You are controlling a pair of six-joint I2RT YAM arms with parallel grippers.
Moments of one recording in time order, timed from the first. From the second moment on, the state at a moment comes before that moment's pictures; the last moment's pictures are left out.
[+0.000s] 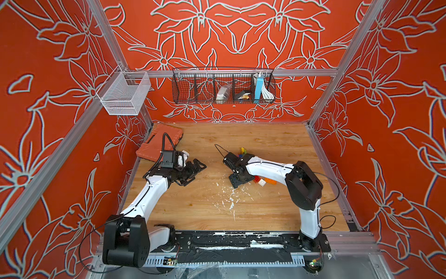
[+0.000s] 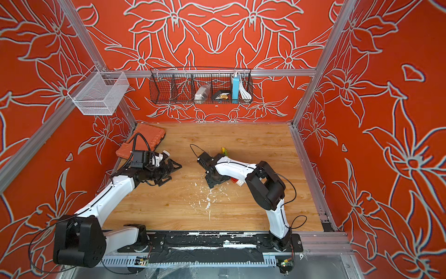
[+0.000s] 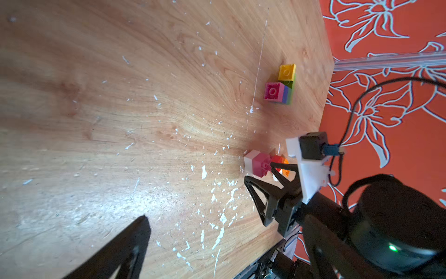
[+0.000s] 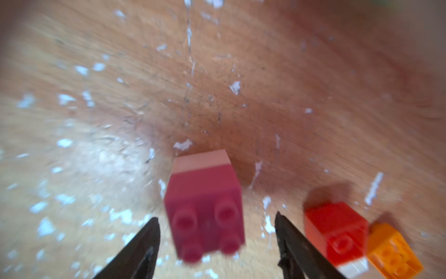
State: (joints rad) left arm -0.04 1.21 0.78 -0.50 0.59 -0.70; right arm 0.86 1.93 1.42 -0.89 0.16 0.38
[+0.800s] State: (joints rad) left arm -0.68 1.73 1.42 -0.71 0.27 -0.37; right arm 0.27 1.38 0.91 -0.61 -0.22 0.45
